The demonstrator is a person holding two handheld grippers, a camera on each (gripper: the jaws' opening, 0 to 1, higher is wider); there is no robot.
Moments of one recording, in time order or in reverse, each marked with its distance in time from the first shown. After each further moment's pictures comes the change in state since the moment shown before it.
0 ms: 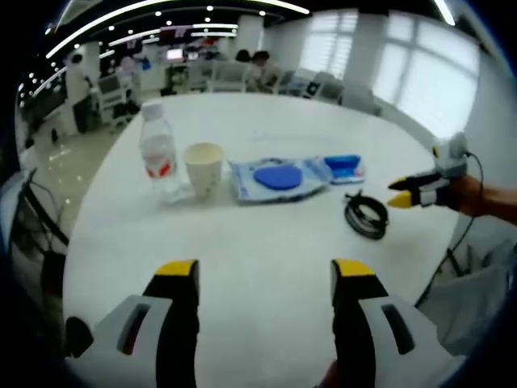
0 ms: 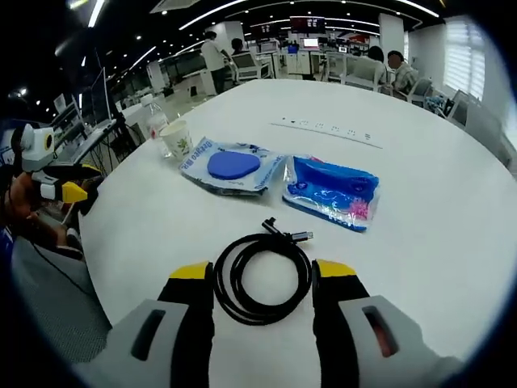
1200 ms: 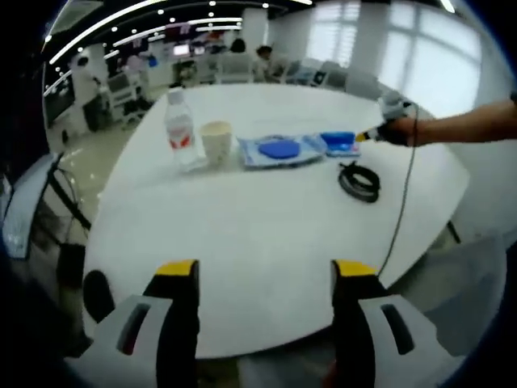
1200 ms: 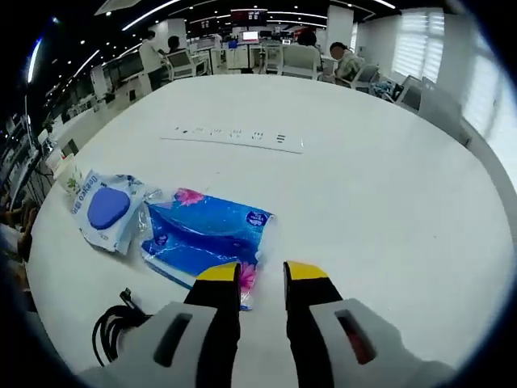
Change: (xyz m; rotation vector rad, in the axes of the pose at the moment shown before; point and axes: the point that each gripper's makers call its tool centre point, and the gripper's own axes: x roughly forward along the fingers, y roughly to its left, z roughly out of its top) left arm -0.068 -0.006 -0.049 0.036 0.036 0.084; right arm 0.076 -0.163 0.052 0.103 0.053 -0.284
